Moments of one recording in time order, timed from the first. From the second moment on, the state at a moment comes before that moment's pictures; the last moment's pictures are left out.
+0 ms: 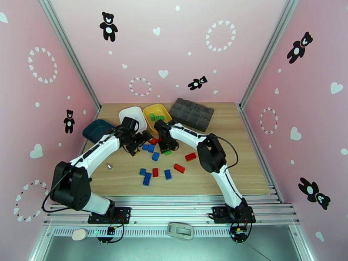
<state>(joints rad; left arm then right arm) -0.30 1.54 1.14 -0.68 0.31 -0.99 0.76 2.29 1.96 -1.10 -0.10 0.39</state>
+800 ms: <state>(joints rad) -0.18 1.90 1.50 -0.33 0.56 -1.27 0.53 2.52 2.42 -0.83 -0.46 0.79</state>
